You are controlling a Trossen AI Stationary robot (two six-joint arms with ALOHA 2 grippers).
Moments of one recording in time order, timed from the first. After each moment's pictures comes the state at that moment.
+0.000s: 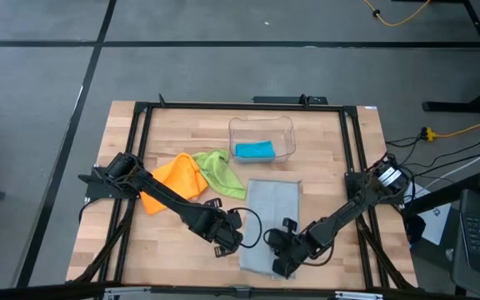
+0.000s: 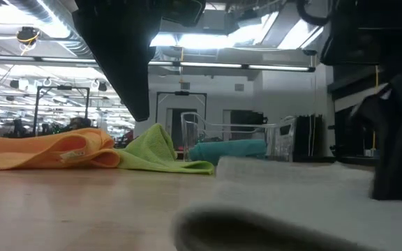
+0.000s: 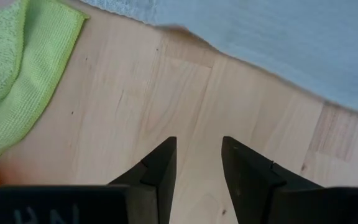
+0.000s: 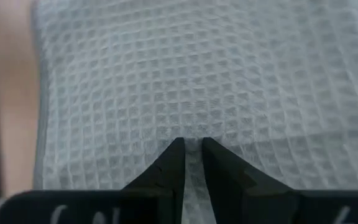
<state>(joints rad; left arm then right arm) -0.48 1.99 1.55 -0.90 -0.25 -0.75 0.71 1.93 1.07 -0.27 0.27 0.97</state>
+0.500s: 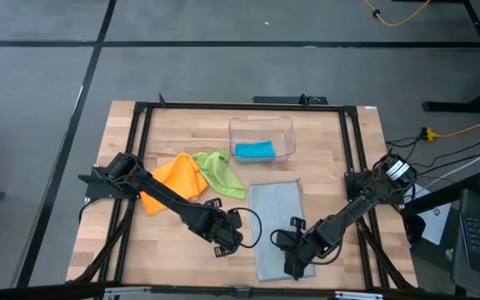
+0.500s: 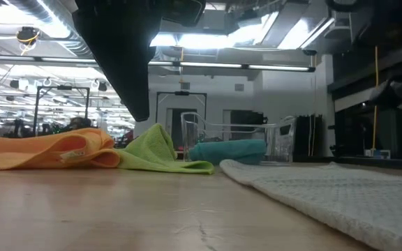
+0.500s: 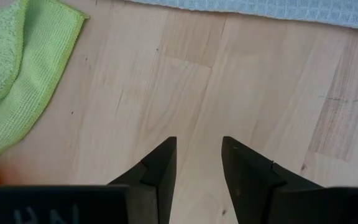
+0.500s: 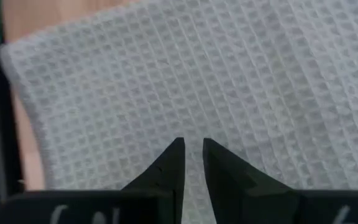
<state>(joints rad) -0.48 1.99 1.55 -0.90 -0.25 -0.75 0.73 1.82 1.06 -0.42 0.21 0.91</state>
